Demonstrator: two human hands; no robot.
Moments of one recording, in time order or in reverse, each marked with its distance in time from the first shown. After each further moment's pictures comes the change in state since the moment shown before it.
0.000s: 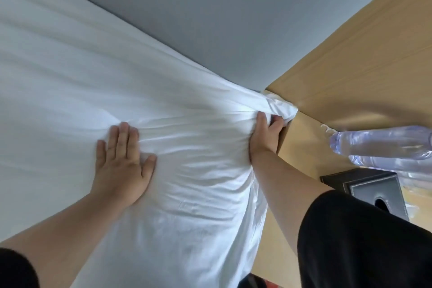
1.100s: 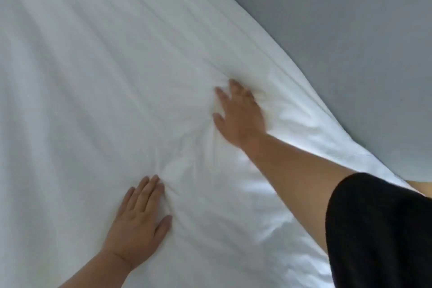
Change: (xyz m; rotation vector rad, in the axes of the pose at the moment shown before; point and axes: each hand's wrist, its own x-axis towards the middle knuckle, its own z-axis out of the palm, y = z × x) left_hand -0.170 -0.124 0.003 -0.165 0.053 -0.229; right_hand -0.189 -0.122 0.235 -1.077 -0.614 -1.509
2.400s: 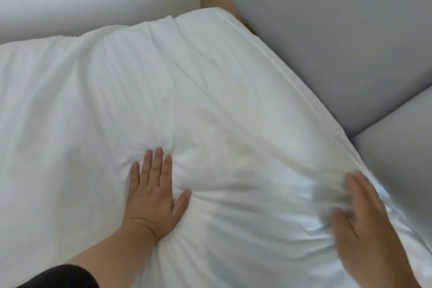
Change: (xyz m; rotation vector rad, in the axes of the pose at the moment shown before) left_hand 0.393 -0.260 -0.095 0.027 0.406 -0.279; right_hand 0.258 -0.030 -0.015 0.305 0.310 0.208
